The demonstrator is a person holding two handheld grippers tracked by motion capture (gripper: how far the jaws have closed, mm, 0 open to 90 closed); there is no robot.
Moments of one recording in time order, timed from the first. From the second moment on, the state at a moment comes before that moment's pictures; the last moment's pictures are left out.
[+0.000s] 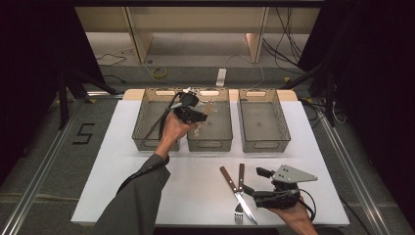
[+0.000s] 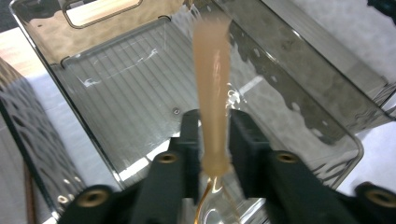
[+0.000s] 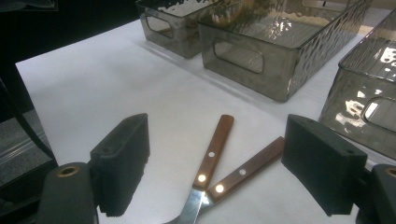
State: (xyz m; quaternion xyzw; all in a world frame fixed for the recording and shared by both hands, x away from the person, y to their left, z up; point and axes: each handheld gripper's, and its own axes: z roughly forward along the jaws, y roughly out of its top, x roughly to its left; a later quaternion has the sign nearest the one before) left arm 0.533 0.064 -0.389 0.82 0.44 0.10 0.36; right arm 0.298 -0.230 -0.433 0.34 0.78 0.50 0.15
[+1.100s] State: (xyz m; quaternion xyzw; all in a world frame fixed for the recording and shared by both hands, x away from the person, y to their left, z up) left arm 0.444 0.130 -0.397 0.77 0.43 0.08 0.47; right arm 0.302 -0.227 -0.432 0.34 0.79 0.49 0.14
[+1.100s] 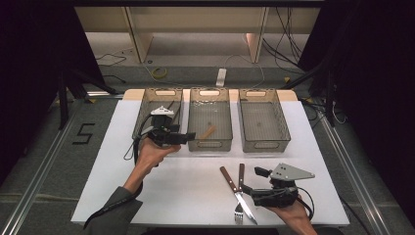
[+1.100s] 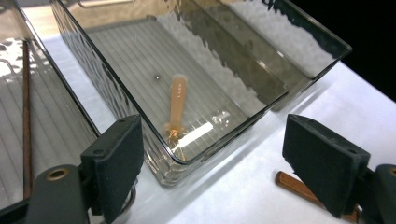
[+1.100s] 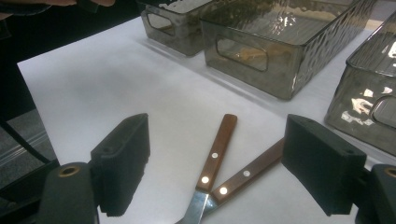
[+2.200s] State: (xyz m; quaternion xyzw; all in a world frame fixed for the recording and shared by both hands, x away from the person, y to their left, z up) left arm 0.365 0.158 -0.412 0.78 0.39 0.10 0.48; right arm 0.338 -0.209 -0.440 0.33 0.82 0.45 0.12
